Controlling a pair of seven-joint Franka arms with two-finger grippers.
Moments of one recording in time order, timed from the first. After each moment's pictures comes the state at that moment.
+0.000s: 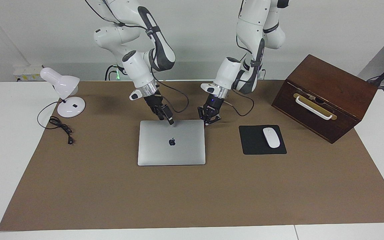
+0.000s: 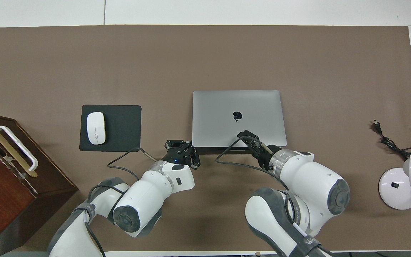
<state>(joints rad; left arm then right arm) -0.68 0.23 -0.03 -2.52 -0.01 3.48 0.04 0.50 -0.01 0.07 -2.50 0.97 3.02 0.48</state>
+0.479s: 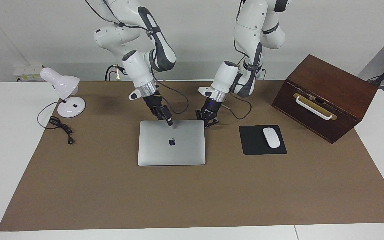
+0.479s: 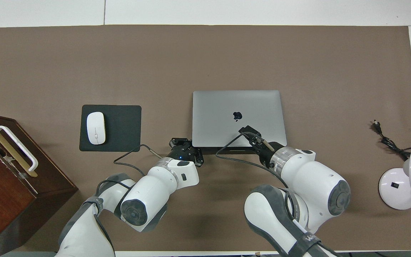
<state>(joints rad) -0.69 0.28 -0.02 -2.48 -0.01 3.48 0.04 0.50 0.00 0.07 -2.49 0.98 3.04 0.47</state>
